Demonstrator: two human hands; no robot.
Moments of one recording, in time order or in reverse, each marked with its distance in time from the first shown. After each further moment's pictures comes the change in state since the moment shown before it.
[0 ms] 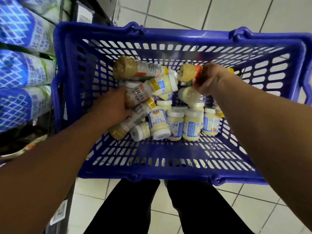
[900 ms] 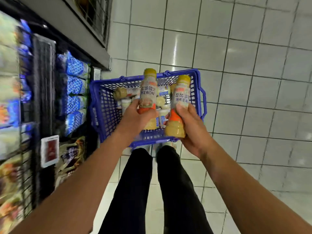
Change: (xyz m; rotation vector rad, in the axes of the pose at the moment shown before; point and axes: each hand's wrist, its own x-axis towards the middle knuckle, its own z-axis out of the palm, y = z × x) left_hand -0.220 0.176 -0.136 -1.047 -0.113 0.023; right_hand -0.354 0.060 -0.131 0.072 -0.446 -0.334
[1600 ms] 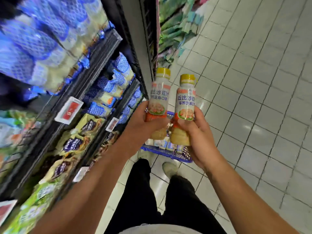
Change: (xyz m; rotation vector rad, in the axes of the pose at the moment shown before) left_hand -0.313 0.163 0.013 -0.339 0.227 0.377; right_hand -0.274 -0.138 0.086 -0.379 -0.427 -0.378
